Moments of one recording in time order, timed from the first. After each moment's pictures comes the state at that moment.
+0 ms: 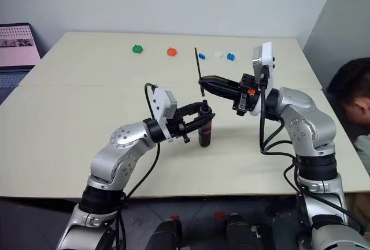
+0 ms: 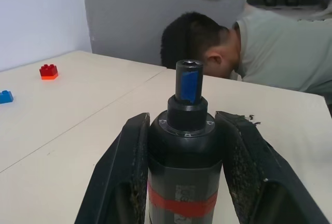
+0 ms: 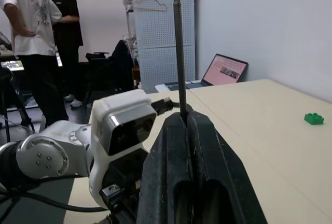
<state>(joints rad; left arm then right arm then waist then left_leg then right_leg) -0.47 0.31 -0.13 -0.20 -0.39 0.41 -0.73 -0.72 -0.45 -0.02 -0.12 0.69 0.58 0.99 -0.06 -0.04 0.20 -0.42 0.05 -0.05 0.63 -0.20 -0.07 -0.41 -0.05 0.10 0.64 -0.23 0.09</state>
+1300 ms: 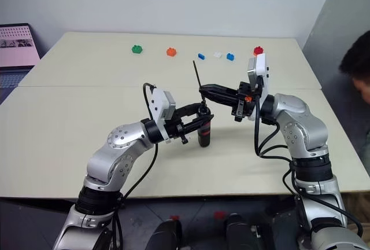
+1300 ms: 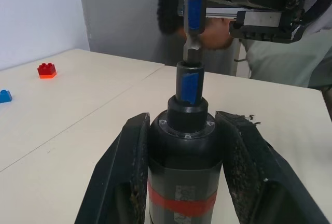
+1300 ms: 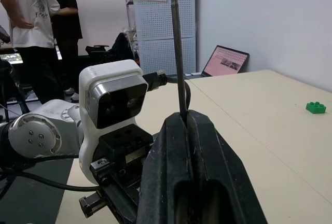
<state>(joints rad) -0.46 0.34 -0.13 -0.23 -0.40 0.43 -0.74 -0.70 -0.44 0.00 -0.07 0.65 0.51 1.03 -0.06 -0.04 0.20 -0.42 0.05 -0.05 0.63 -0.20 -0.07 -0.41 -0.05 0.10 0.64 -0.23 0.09</state>
